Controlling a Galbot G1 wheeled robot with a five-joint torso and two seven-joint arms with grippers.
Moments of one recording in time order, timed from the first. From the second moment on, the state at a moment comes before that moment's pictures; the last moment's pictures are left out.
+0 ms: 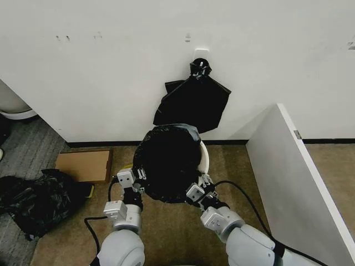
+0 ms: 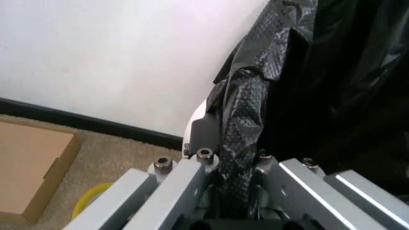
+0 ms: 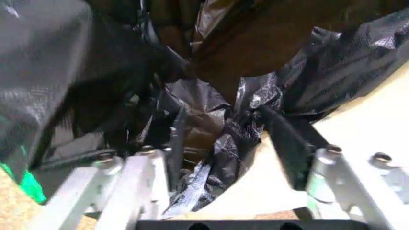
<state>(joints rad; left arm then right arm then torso) 1.26 -1.14 -0.07 -2.22 -0.45 0.03 -0.66 -0.91 0.83 -0.33 2.25 -0.06 -0.73 0.25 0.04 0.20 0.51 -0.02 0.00</state>
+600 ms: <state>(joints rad) 1.26 -1.14 -0.07 -2.22 -0.44 0.03 -0.66 -0.91 0.82 -0.31 2.25 0.04 -0.73 0.30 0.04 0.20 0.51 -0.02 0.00</state>
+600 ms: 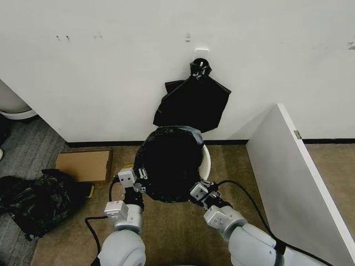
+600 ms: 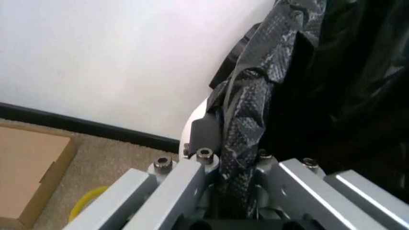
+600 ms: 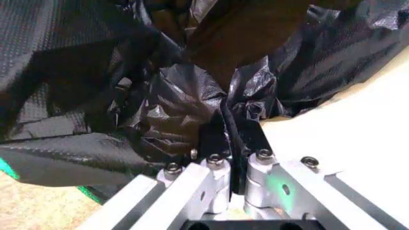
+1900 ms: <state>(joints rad) 1.27 -1.15 -0.08 -2.23 -0.41 0.02 -0.67 -0.94 0.82 -0.29 2.30 0.02 -0.73 0.32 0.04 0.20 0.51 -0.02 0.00</state>
